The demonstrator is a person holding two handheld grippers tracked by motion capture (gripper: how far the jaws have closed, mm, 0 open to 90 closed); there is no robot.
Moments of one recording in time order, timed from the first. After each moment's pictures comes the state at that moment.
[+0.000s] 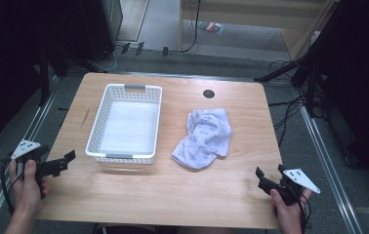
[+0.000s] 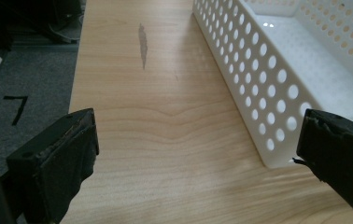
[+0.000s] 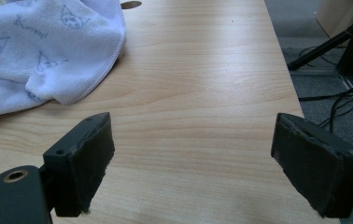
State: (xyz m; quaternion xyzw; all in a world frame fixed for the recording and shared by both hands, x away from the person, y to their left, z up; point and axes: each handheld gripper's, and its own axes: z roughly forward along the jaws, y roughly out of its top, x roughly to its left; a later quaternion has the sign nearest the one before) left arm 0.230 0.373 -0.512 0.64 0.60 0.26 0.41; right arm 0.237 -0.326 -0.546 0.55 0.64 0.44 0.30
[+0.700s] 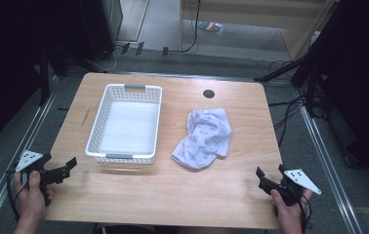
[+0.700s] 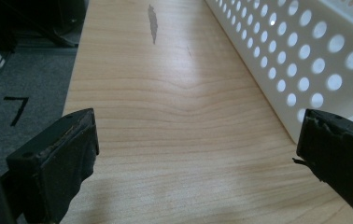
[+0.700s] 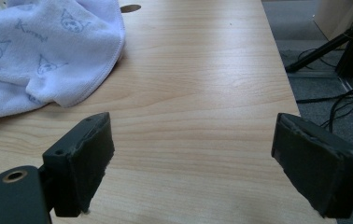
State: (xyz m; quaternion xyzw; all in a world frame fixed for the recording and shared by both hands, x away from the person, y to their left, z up) left arm 0.221 0.377 -0.551 0.63 0.60 0.27 0.42; right arm 0.236 -0.327 -0.546 0.55 0.64 0.45 0.31
